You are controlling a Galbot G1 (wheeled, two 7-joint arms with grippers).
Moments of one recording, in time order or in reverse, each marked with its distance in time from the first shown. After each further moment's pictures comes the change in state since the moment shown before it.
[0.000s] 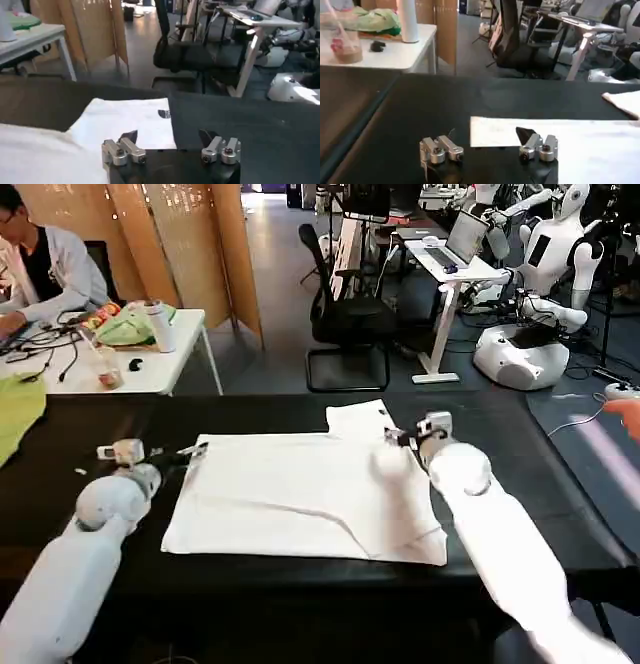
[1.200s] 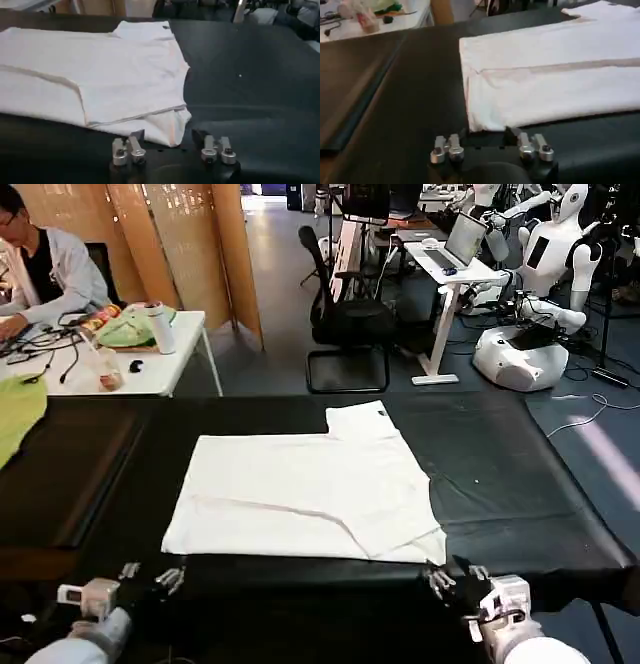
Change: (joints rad) left arm 1.038 -0.012 -0.390 -0.786 0.225 -0.050 -0.116; right arm -1.170 -0.214 0.470 1.161 0.033 -0.059 0.026
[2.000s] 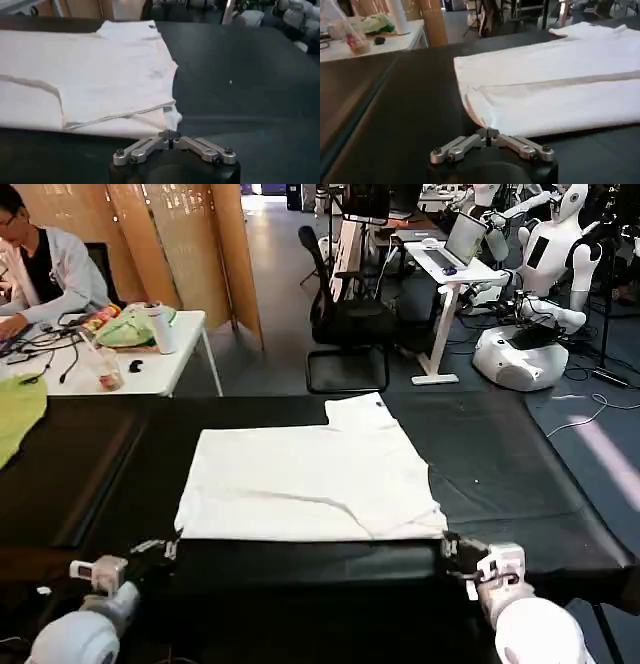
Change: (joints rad) left arm -0.143 0.068 0.077 0.157 0.032 -0.083 0.088; right arm 0.011 0.065 -0.083 -0.133 -0.015 0.000 0.144
